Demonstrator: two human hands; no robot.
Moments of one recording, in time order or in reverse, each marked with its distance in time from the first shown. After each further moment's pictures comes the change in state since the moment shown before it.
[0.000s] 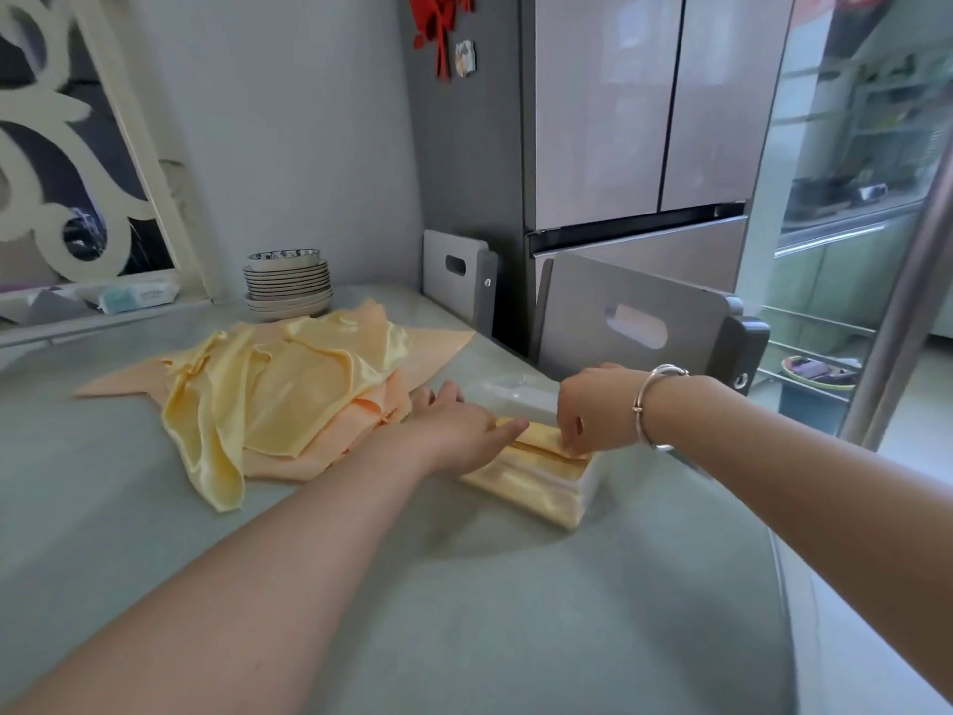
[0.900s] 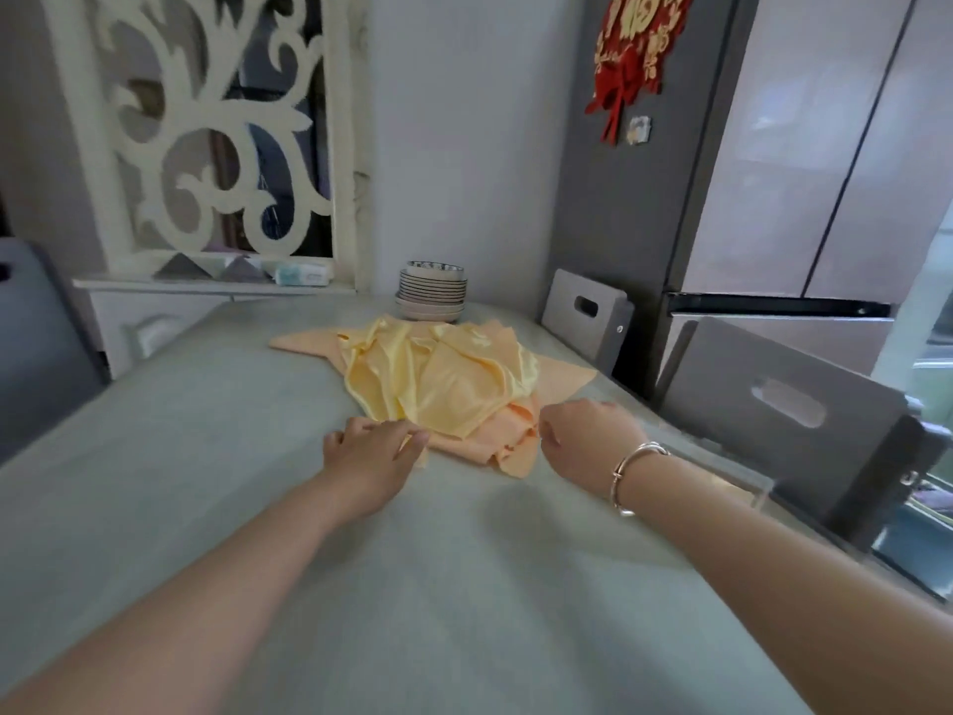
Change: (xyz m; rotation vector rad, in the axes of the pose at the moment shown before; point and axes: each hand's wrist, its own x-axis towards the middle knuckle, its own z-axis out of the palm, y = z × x) left_hand -0.130 -0.200 0.027 -0.275 0.419 -0.297; right_hand 0.020 -0.171 -0.050 0.112 0.389 0.007
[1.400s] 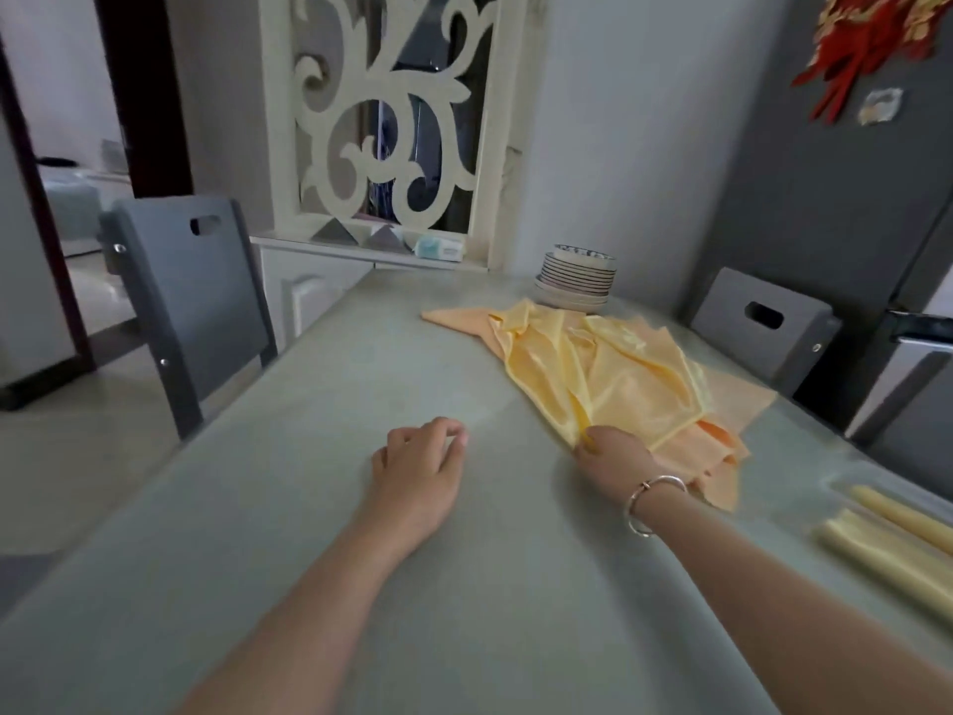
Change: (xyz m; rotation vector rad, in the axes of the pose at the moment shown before) left_hand -0.039 -0.142 -0.011 -0.283 0.287 -0.197; right_hand 0.100 -0.143 0.093 0.385 -0.162 0.122
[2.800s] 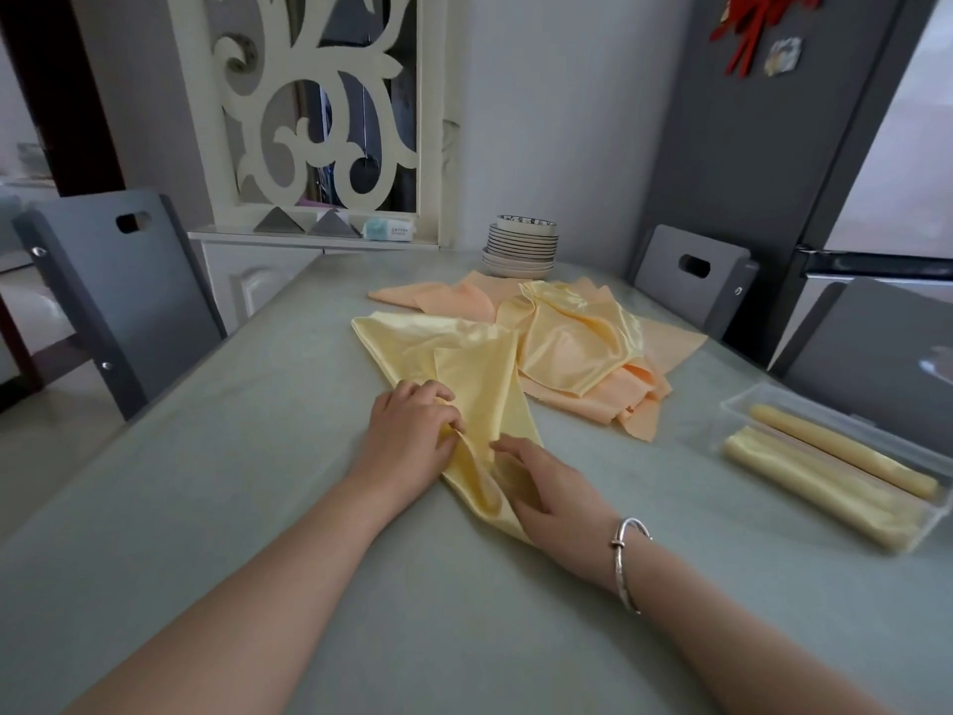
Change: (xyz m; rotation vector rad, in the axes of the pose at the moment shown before) left_hand -0.004 0.032 0.025 0.318 -0.023 0.438; right_hand -0.130 0.009 -0.006 0.378 -0.091 -0.348
